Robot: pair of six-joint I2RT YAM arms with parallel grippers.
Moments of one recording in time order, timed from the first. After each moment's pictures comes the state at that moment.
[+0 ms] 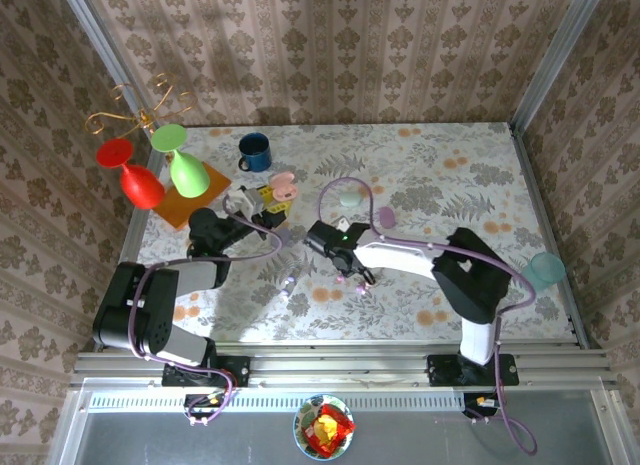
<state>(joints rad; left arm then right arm) -0.28 1.46 0.44 1.18 0.78 0.02 0.88 1.83 1.23 -0.77 0.52 0.40</state>
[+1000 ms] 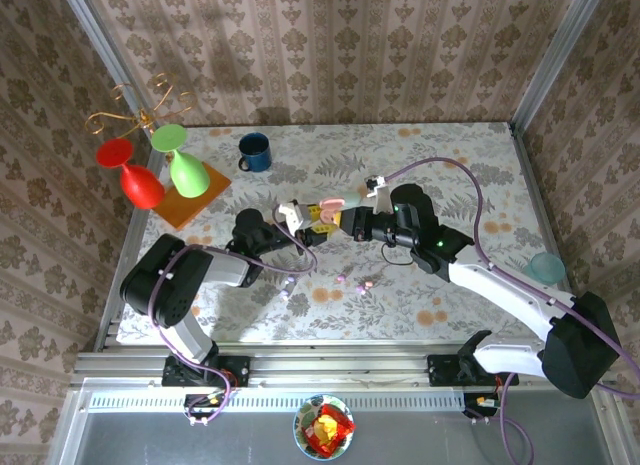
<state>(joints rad) -0.56 1.67 0.53 1.18 0.75 0.09 0.62 1.23 0.86 0.00 -0.31 0.69</state>
